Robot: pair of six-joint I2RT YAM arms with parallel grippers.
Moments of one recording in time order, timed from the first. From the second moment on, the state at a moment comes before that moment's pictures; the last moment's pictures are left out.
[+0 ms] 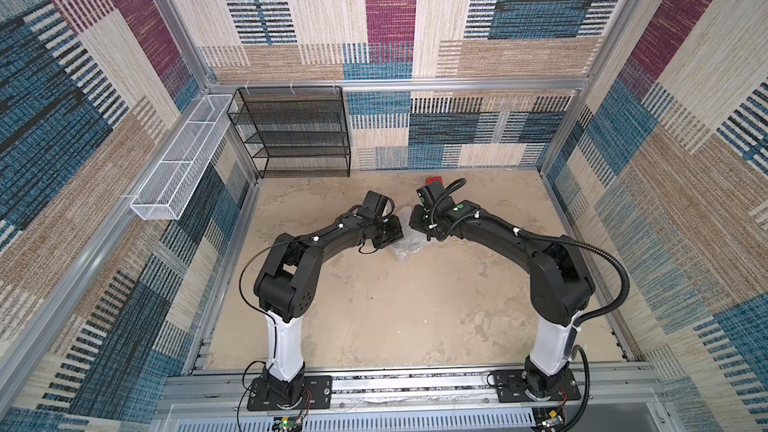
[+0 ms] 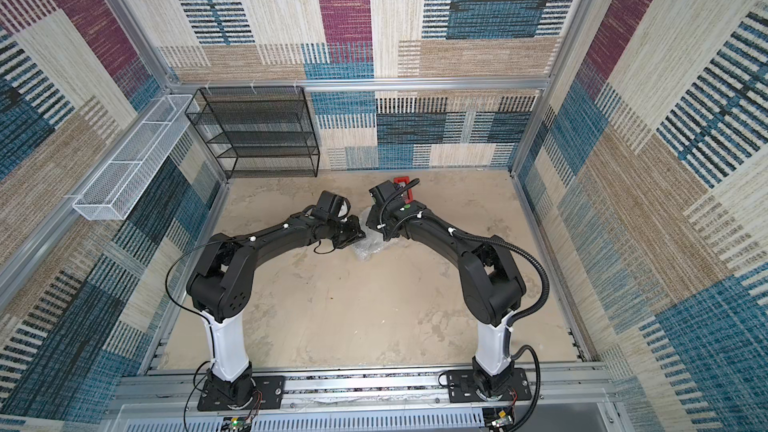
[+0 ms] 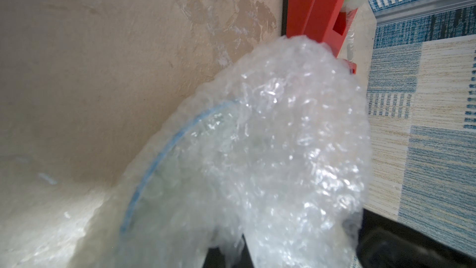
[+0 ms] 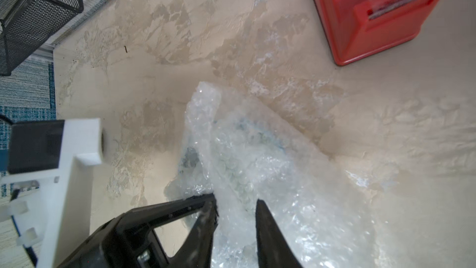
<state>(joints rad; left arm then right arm) -0.50 1.97 1.36 -0.28 0.35 -0.84 0.59 1.86 1.46 -0.49 0.04 0.84</state>
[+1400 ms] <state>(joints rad) -0.51 1.98 1.39 -0.29 0.36 -0.86 0.59 1.95 1.42 -0.45 -0.01 0.76</state>
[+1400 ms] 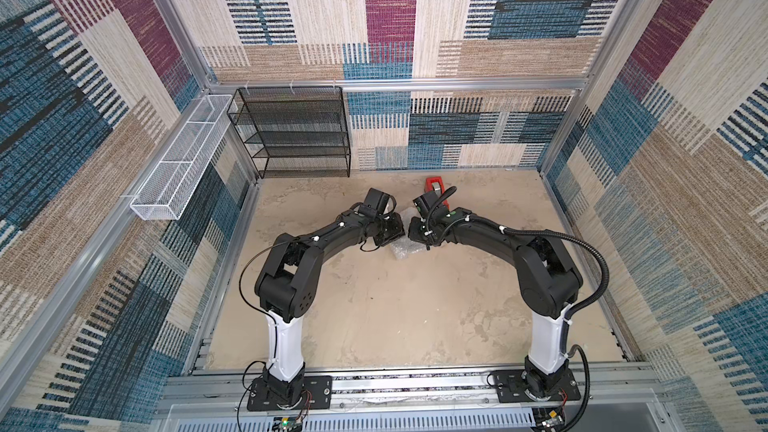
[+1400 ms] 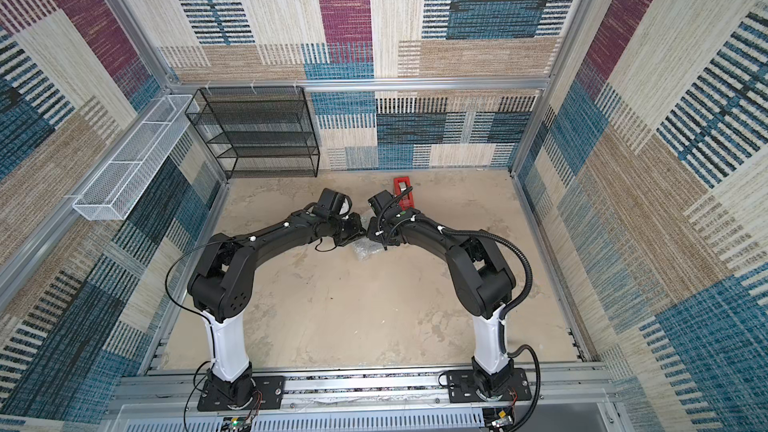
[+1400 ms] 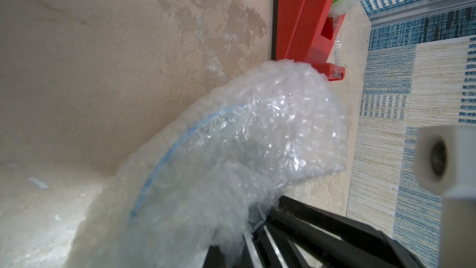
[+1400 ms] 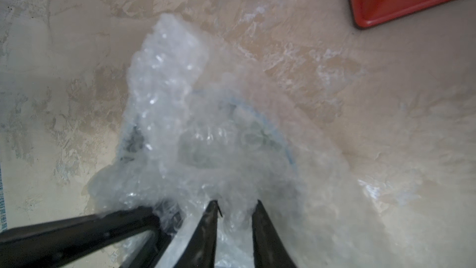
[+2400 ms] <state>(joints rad) -0.53 2.09 1.50 -0.23 0.37 -0.91 0.58 1.89 1.35 -0.42 -0.08 0.78</state>
